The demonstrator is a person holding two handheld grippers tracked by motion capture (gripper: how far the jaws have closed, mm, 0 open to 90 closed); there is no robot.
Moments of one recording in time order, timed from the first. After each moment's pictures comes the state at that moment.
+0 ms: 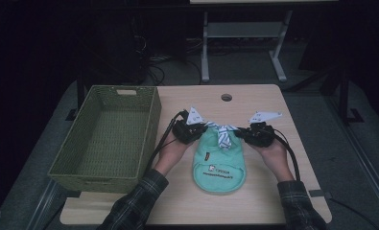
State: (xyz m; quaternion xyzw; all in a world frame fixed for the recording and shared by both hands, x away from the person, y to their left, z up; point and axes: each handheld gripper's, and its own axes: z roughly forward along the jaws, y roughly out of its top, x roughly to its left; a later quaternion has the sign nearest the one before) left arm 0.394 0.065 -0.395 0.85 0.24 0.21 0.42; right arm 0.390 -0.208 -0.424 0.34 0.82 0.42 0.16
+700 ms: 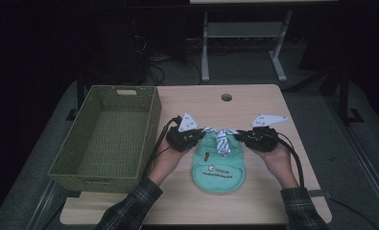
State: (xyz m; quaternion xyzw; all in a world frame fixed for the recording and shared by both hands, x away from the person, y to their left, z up) left arm 0.359 0.080 -0.389 0.85 0.24 0.18 0.44; right arm 0.361 -0.205 -0.405 0.32 0.82 0.44 0.16
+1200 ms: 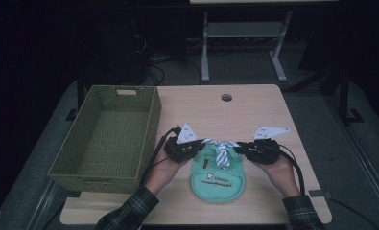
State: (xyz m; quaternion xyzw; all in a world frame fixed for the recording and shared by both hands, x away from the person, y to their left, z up) left arm 0.330 0.085 -0.397 0.86 0.22 0.16 0.43; right arm 0.331 -0.206 -0.418 0.32 0.83 0.45 0.12
